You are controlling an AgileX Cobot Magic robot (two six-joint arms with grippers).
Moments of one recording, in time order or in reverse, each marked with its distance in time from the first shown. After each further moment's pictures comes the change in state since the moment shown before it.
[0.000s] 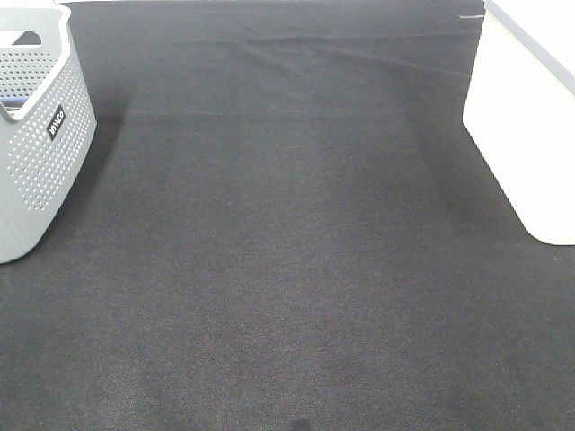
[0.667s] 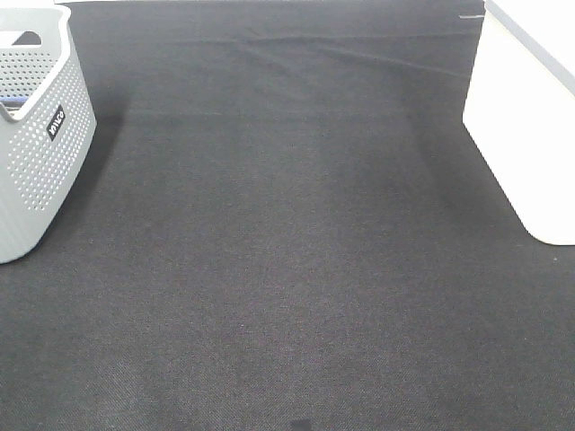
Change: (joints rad) left arm 0.000 0.000 0.000 0.000 0.000 0.000; right arm 0.000 -0.252 0.000 0.008 0.000 0.000
